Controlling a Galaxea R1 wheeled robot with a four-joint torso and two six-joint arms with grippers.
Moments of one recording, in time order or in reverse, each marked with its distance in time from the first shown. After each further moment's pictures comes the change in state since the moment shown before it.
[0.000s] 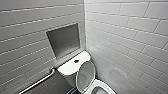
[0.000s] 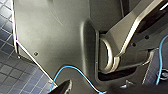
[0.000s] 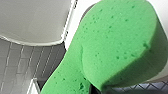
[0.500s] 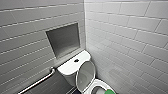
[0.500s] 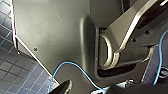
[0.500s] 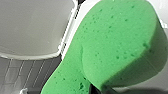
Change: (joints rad) left arm 0.006 0.000 -0.003 -0.001 0.003 0.000; right arm 0.123 0.174 -0.228 0.016 -0.076 0.007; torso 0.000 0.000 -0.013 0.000
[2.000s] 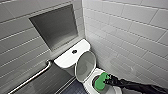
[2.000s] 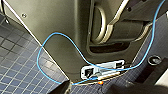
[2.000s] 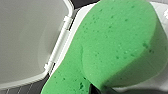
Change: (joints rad) left arm -0.017 0.024 -0.003 0.000 -0.015 0.000; right arm 0.267 0.195 -0.259 -0.065 -0.162 0.035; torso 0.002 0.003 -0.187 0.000
